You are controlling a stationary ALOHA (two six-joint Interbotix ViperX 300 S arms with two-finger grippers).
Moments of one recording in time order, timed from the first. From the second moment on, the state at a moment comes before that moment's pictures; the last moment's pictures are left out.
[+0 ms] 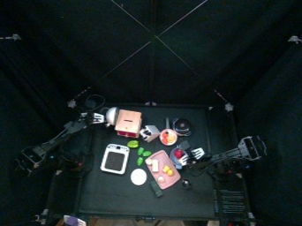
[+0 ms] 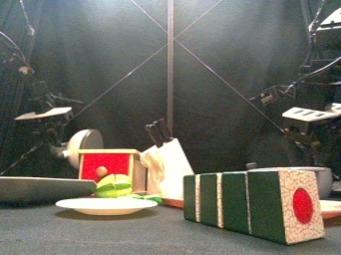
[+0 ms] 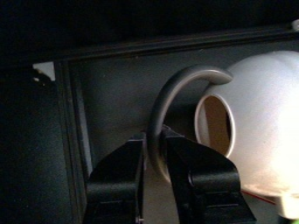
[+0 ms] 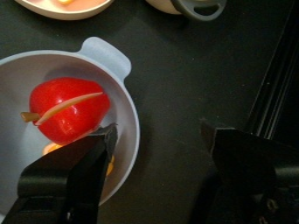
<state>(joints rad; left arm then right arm) 0.97 -0.61 0.96 0.50 0.45 -0.80 0.19 -0.19 0.90 -0.67 1.08 1.62</state>
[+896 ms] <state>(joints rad) 0.41 -0.58 0.64 0.91 0.98 -0.72 0.19 -0.19 0.90 -0.68 1.08 1.62</state>
